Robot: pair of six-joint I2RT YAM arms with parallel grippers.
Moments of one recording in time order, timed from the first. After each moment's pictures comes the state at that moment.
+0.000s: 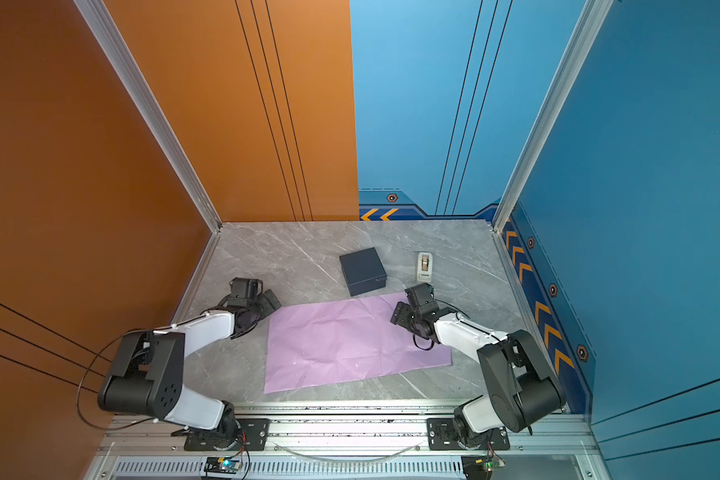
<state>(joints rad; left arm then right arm) -0.12 1.54 0.68 -0.08 -0.12 -0.72 0.38 1.45 0.65 -0.22 -0.01 0.79</state>
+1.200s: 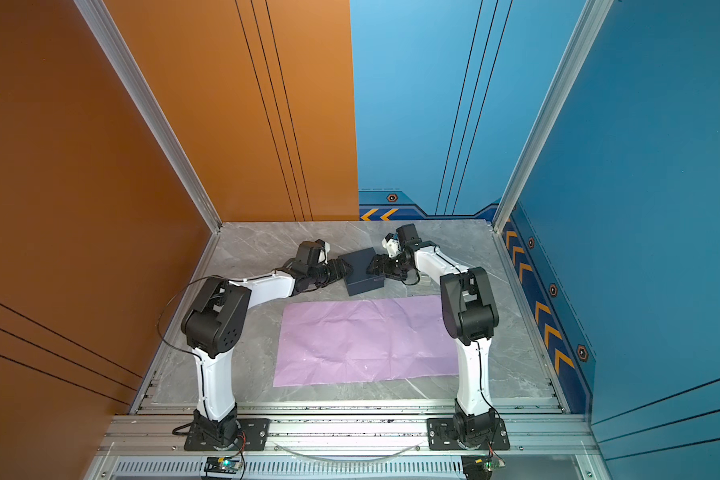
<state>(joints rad) -0.43 2.05 1.29 0.10 0.33 -0.76 0.27 2.13 1.60 -0.54 -0.55 0.28</state>
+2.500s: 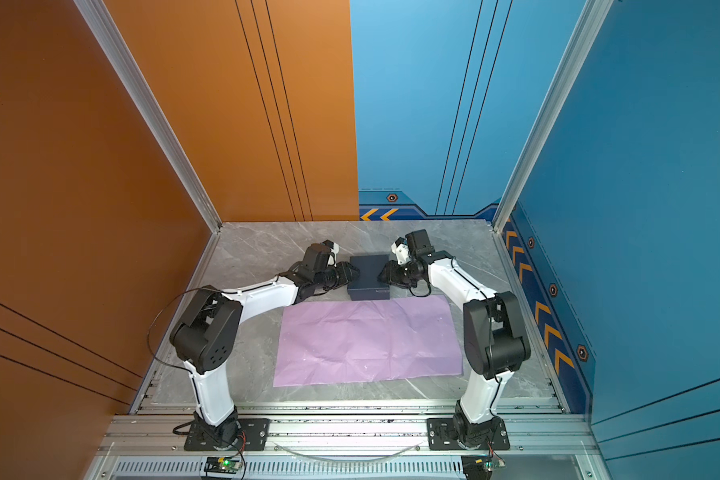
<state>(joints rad) -0.56 1.88 1.20 0.07 0.25 -0.83 0.29 1.75 1.28 -0.53 -0.50 0.37</state>
